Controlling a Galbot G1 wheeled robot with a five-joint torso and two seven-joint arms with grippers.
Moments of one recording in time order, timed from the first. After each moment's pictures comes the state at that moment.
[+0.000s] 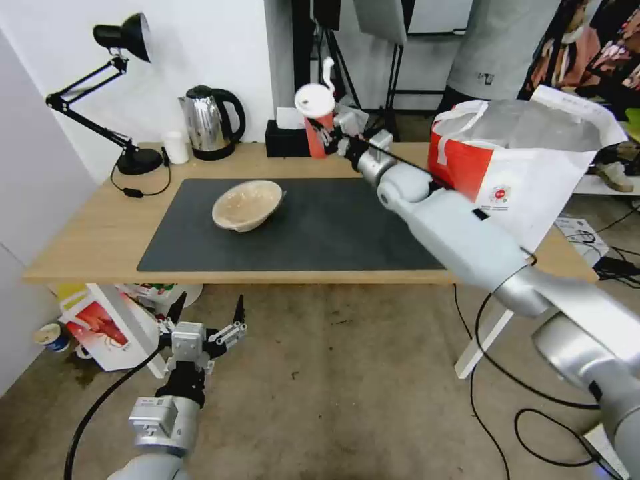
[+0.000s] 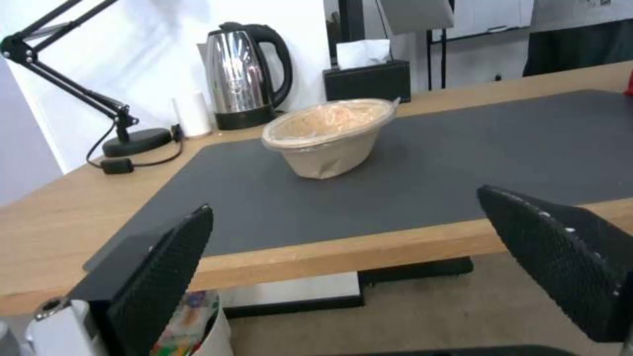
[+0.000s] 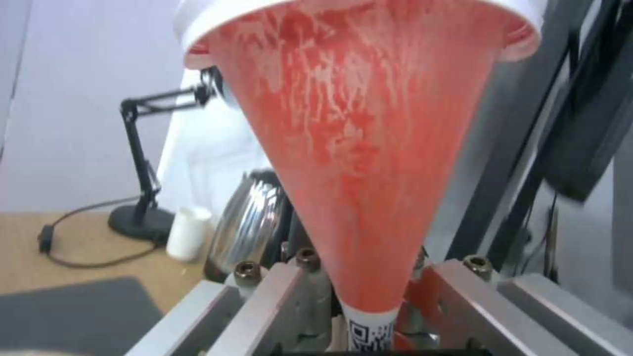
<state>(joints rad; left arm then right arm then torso) 1.80 -1.50 -0.55 -2.30 0.00 0.00 0.00 0.01 1.17 -0.42 1.14 0.64 0.15 -0.18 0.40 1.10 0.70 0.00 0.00</state>
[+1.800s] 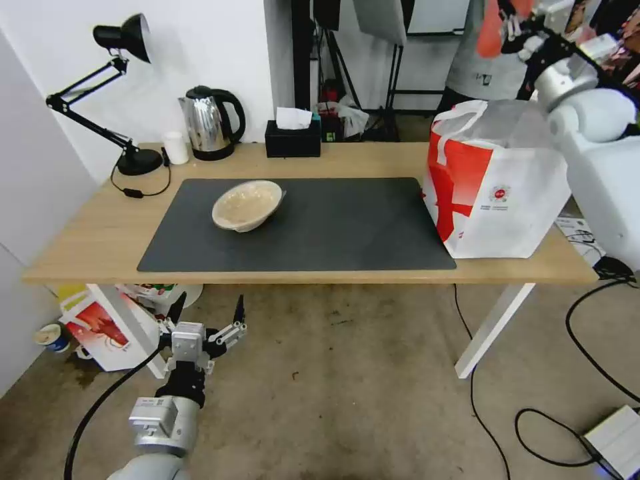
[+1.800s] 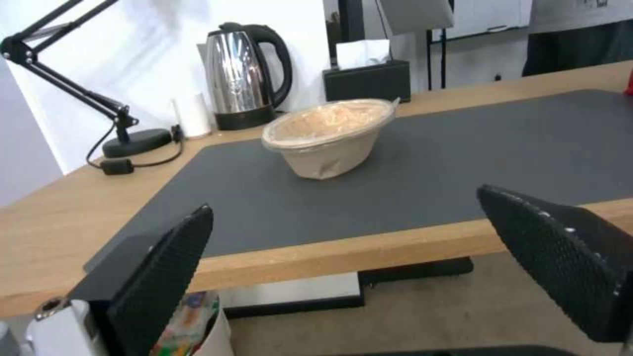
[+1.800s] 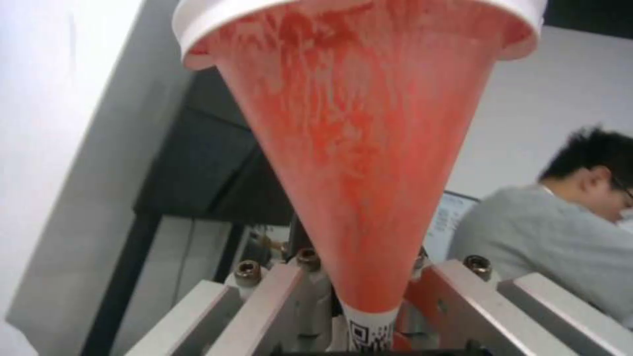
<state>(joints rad) 1.80 -1.50 -0.55 -2.30 0.00 0.00 0.00 -0.04 0.85 0.03 1.09 0.60 0.22 -0.21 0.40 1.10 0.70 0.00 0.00</state>
